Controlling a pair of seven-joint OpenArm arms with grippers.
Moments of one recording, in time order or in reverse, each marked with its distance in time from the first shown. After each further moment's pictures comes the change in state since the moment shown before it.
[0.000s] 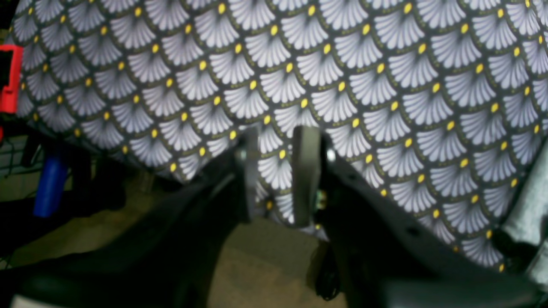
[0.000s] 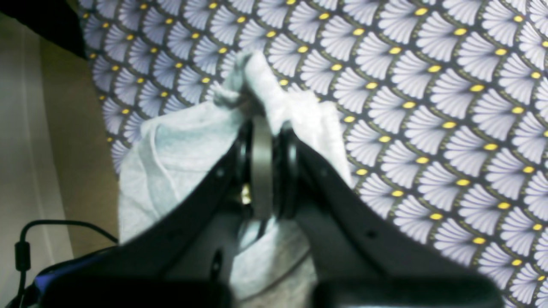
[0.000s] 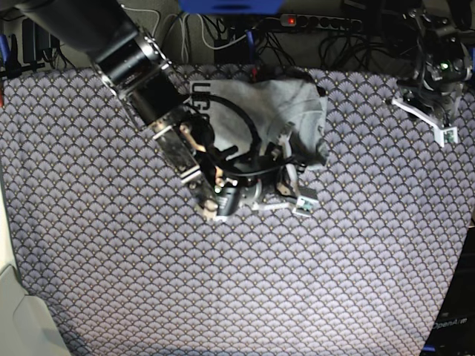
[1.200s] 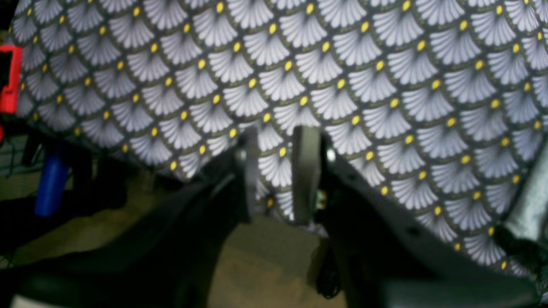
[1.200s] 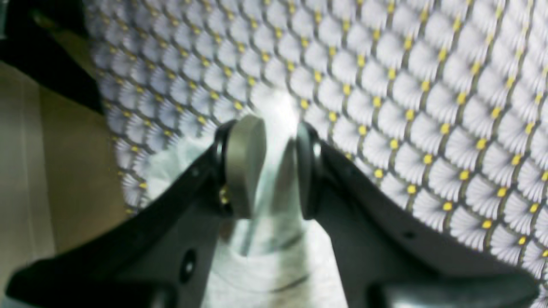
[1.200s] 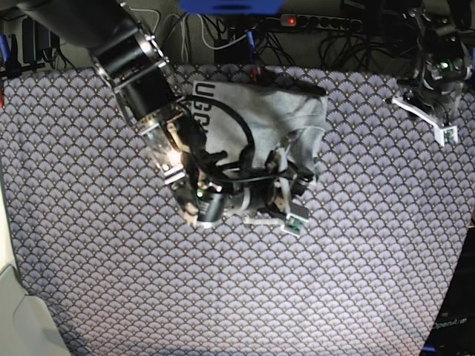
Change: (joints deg) left arm 0.3 -0.1 0.0 0.0 0.0 0.0 0.1; right arm -2.6 0.3 6.0 8.1 0.4 0.0 1.4
